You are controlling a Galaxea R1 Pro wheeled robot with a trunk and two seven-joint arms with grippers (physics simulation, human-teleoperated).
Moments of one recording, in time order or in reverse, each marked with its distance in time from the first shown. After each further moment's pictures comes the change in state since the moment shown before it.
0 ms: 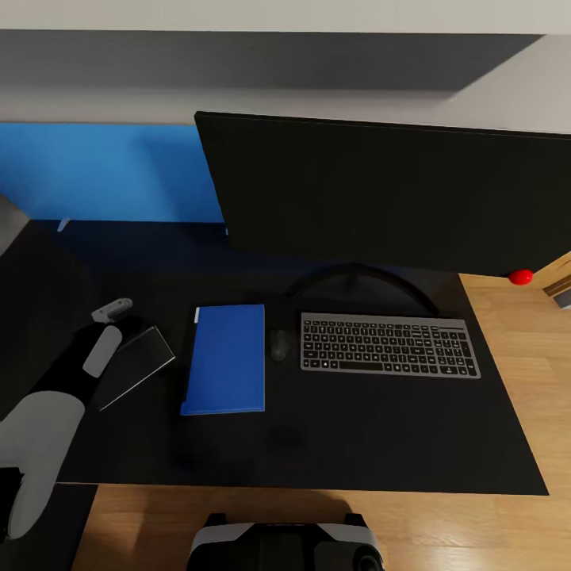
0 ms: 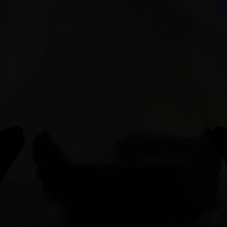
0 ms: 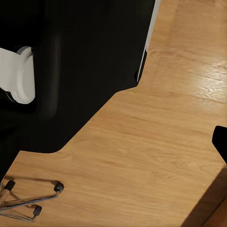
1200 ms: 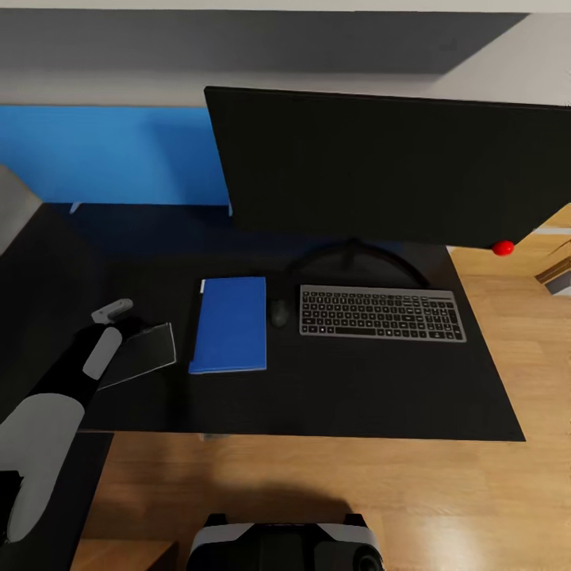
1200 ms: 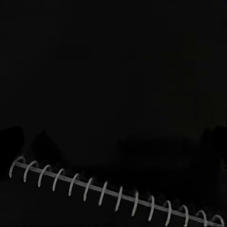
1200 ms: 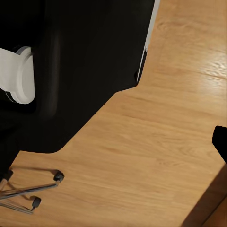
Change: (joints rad) left arm 0.010 0.000 0.000 -0.013 -0.002 -0.001 0.000; right arm 0.000 0.000 -0.001 0.000 0.000 0.000 0.000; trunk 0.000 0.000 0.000
